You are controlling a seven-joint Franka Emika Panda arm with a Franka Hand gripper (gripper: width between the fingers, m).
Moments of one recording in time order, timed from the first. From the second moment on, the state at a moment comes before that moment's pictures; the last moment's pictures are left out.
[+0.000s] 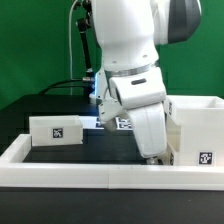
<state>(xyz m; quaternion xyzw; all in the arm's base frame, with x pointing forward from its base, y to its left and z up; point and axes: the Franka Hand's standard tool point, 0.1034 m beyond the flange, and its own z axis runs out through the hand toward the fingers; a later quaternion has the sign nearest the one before) 0.579 0.013 0.017 -0.69 -0.71 -0.05 0.12</state>
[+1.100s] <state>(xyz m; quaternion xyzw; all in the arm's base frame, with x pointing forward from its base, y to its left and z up) 0.491 -0.077 0.047 -0.76 -0.64 -0.03 0.10</state>
